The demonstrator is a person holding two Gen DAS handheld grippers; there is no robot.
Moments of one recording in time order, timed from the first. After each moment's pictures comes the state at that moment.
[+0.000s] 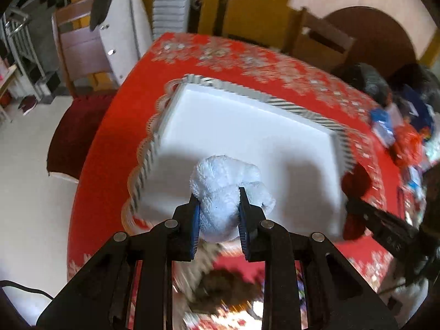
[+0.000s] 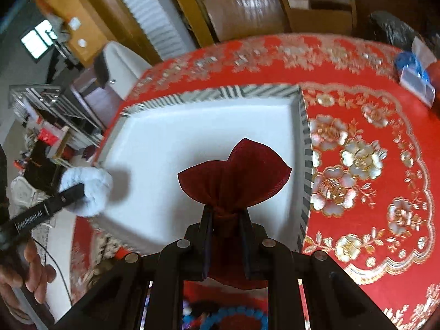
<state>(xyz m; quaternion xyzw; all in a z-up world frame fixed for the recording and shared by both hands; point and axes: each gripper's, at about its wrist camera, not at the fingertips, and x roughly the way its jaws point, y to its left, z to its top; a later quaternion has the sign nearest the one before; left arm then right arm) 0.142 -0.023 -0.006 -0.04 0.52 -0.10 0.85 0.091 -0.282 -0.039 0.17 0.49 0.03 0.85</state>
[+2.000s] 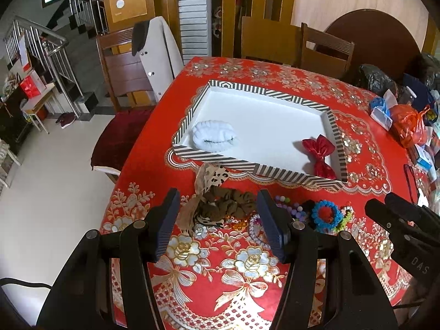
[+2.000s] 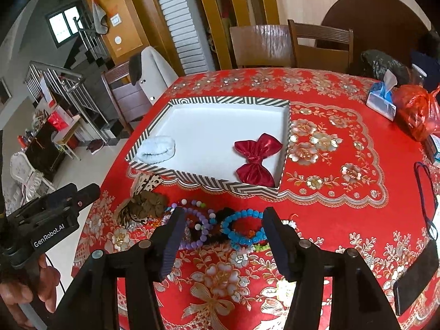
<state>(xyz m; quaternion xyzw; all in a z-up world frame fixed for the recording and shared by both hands) -0.043 -0.033 0.050 0.01 0.44 -0.03 0.90 -0.075 -0.241 0.039 0.10 0.42 0.04 0.90</state>
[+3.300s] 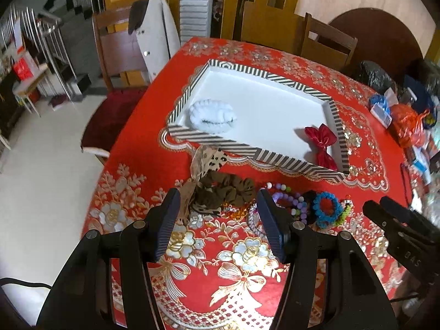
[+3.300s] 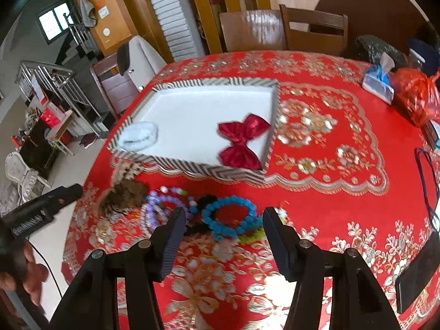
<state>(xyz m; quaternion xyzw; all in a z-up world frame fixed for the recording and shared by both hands) -0.030 -0.015 0.026 -0.03 0.49 -0.05 0.87 -0.071 -0.262 0.000 0.11 0.46 0.03 0.88</state>
